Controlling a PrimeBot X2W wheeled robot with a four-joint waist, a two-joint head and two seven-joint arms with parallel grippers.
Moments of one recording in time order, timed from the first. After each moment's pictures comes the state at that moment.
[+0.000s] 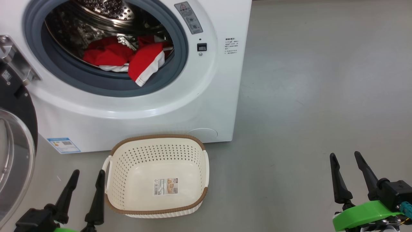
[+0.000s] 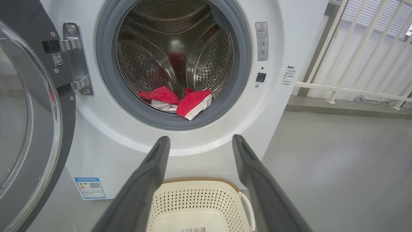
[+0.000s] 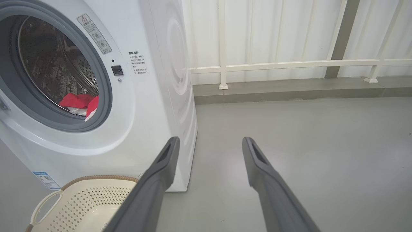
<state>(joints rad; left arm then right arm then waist) -0.04 0.20 -0.01 0.19 -0.39 -0.13 -0.26 -0.01 -0.05 -0.11 0.24 0.25 0.12 -0.26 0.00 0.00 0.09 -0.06</state>
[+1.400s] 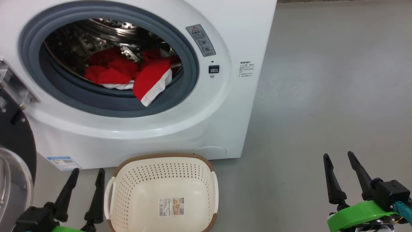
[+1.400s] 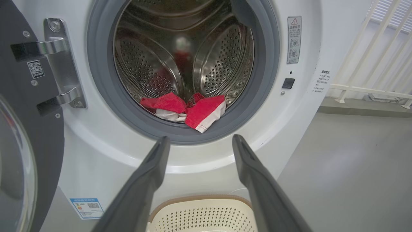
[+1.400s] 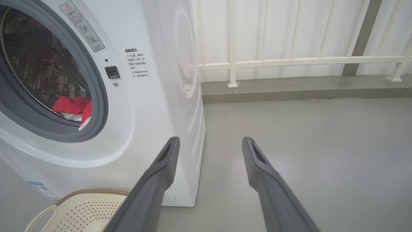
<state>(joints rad) -0.05 0.21 -0.01 0.20 -0.38 -0.13 -0.26 -0.01 -0.05 -0.09 0.24 0.25 0.12 -0.26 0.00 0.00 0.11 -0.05</state>
